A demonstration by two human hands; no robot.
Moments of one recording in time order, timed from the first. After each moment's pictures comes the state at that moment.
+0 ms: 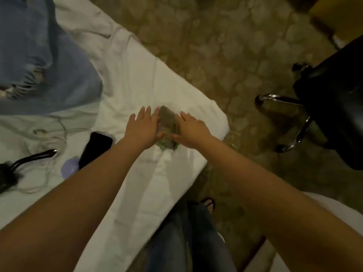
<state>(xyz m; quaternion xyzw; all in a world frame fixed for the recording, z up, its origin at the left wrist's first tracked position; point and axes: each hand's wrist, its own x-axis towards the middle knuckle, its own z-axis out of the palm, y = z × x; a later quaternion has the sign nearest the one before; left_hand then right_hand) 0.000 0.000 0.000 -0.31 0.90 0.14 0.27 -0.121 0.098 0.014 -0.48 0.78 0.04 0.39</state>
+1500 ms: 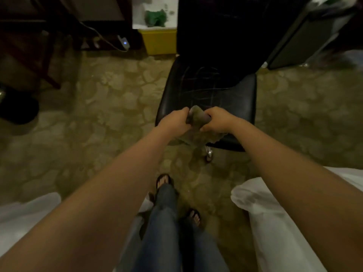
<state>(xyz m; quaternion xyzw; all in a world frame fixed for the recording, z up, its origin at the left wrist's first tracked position) -0.566 0.313 0.152 0.04 0.93 0.27 0.25 -0.588 0.463 0.174 -0.09 0.90 -0.24 0.36</state>
